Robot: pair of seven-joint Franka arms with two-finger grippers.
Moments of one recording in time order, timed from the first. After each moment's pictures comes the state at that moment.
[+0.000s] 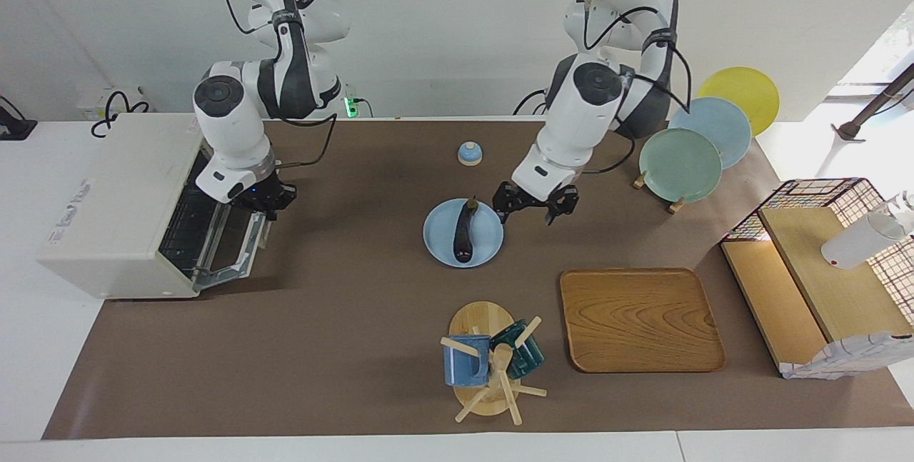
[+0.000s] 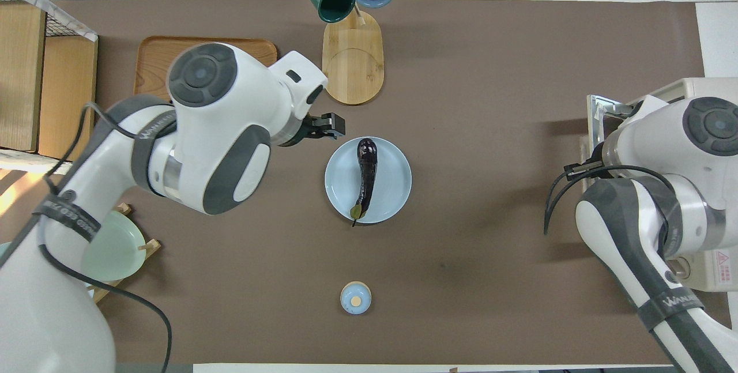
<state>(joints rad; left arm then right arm) -0.36 0.24 -0.11 -1.67 -0.12 1.98 -0.37 0.10 0.03 -0.07 -2.21 -0.12 2.20 -0.08</state>
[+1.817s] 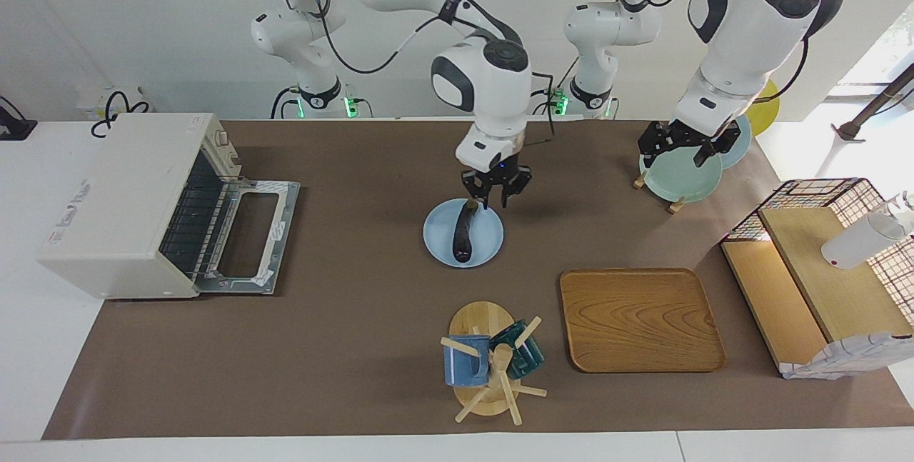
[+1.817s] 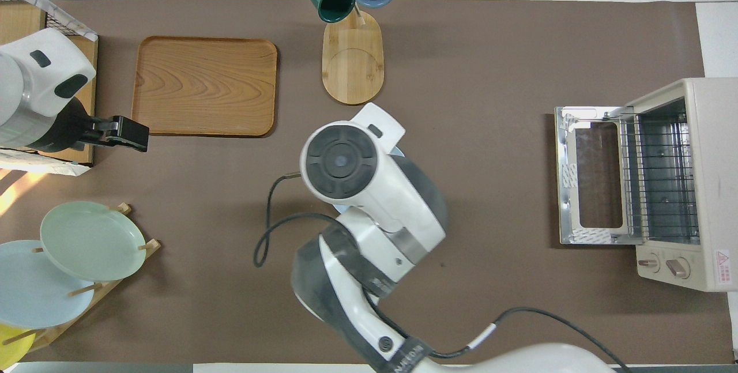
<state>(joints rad) -0.07 -0.02 -0.10 -1.74 0.02 1.65 -0.08 0.73 0.52 0.02 -1.46 -0.07 2.07 0.74</state>
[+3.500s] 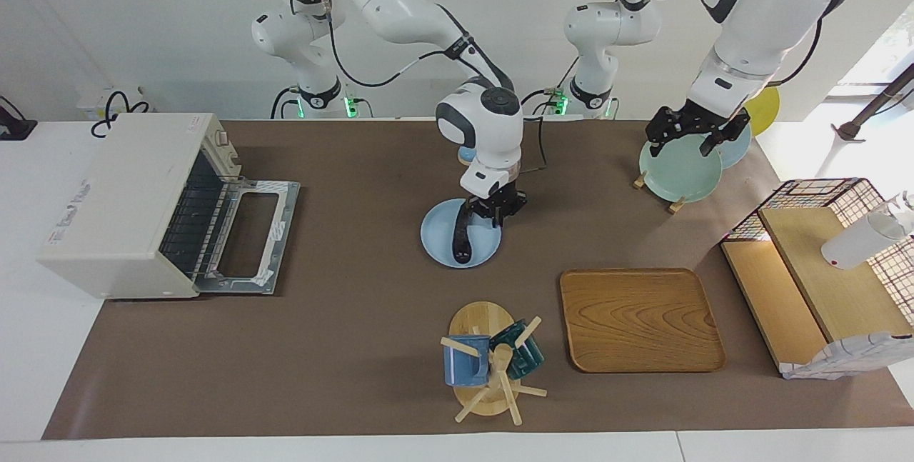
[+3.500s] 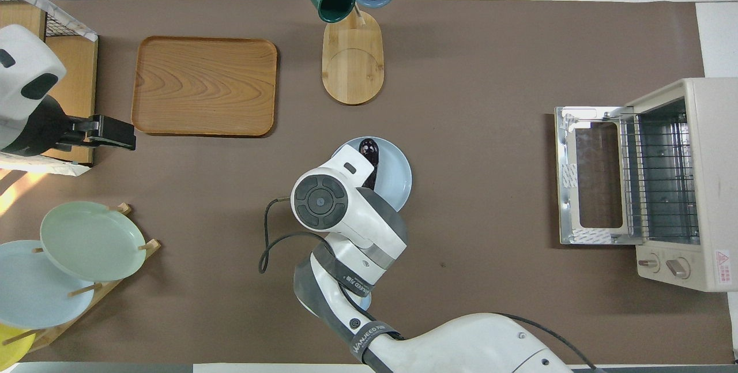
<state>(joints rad) -0.05 -0.05 -0.10 -1.71 -0.02 1.63 -0.08 0.74 0.50 0.02 -1.73 -0.07 2.36 0.76</state>
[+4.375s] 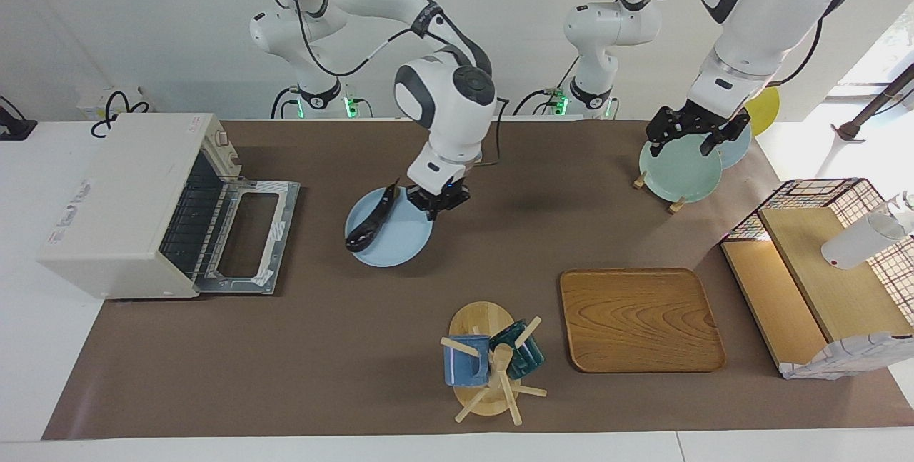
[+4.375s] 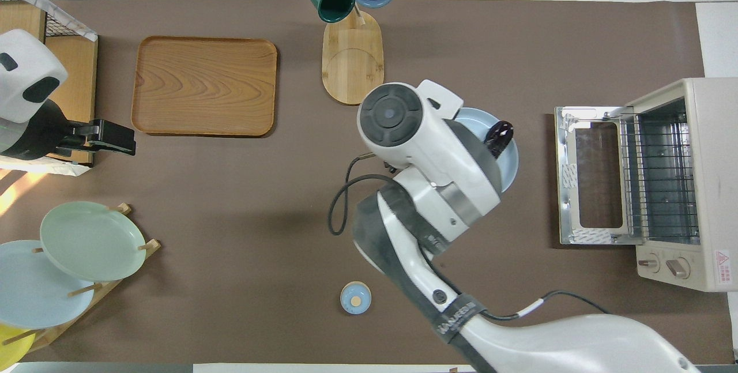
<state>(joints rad) -0.04 -0.05 -0.10 -1.71 -0.02 1.63 -0.08 0.53 0.32 0.01 -1.66 -0.21 1.84 0.45</state>
